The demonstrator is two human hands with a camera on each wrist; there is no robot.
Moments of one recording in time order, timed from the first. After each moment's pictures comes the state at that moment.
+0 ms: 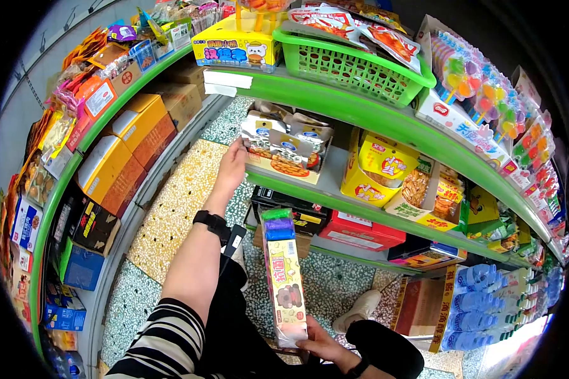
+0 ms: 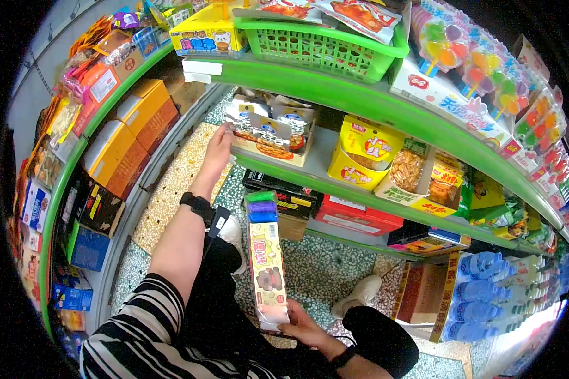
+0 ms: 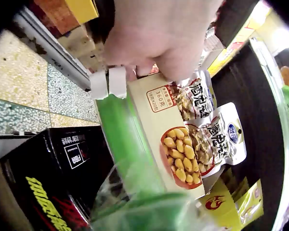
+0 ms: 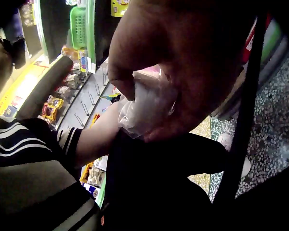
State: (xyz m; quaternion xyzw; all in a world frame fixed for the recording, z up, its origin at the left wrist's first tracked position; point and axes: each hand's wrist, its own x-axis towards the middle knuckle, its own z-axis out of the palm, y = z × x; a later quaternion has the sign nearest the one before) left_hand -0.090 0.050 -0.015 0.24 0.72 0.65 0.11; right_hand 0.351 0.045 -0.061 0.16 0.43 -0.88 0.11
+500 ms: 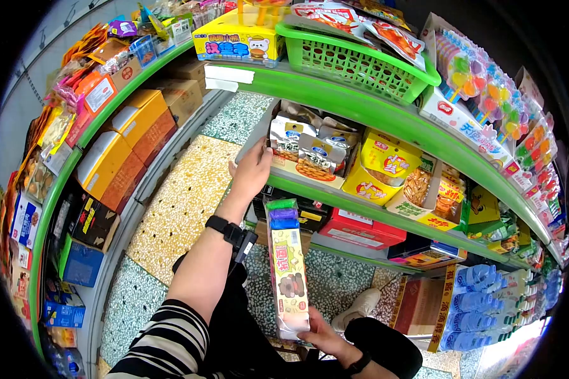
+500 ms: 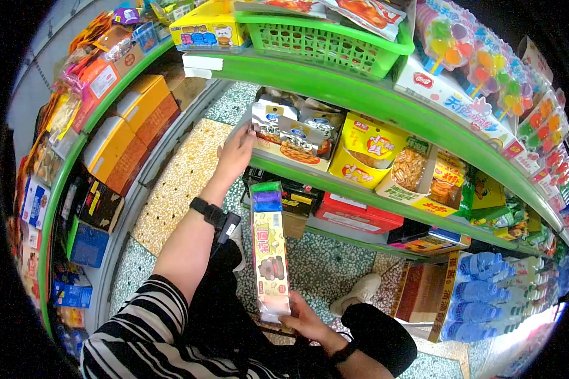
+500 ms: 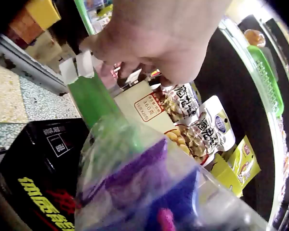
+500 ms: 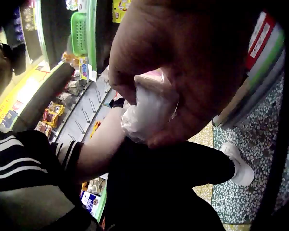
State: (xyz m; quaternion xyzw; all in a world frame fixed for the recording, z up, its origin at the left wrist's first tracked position) left_hand -0.046 0.075 -0.006 0.26 0.86 0.45 0.03; right_hand 0.340 0.057 -0.055 0.16 0.46 -0.87 0.09
